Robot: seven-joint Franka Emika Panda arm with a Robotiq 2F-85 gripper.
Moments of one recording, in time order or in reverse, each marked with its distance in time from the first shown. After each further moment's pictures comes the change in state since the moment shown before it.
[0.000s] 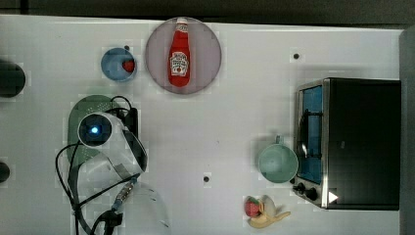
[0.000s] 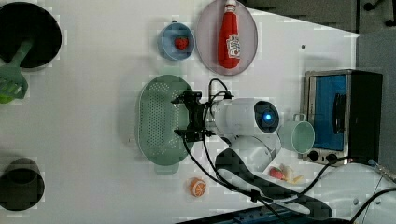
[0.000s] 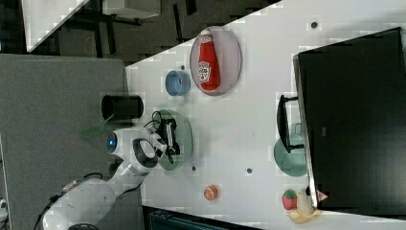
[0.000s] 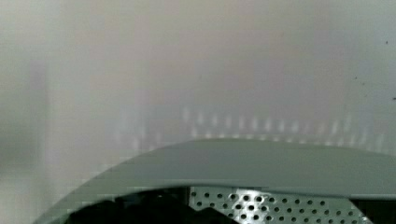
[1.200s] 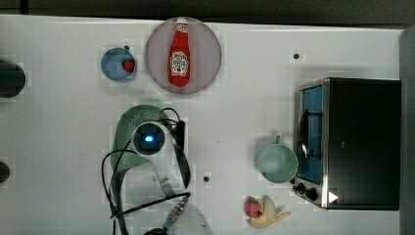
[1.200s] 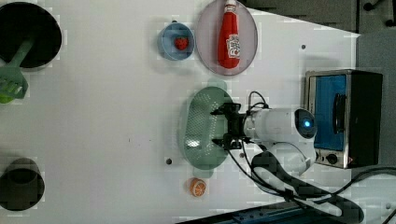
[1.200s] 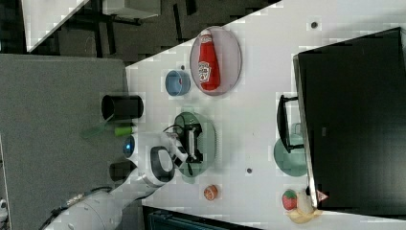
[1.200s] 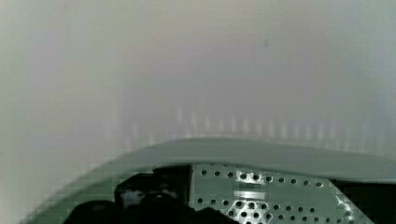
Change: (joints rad) arm -0.179 -0.163 -0.049 -0.240 0.016 -0.007 -0.090
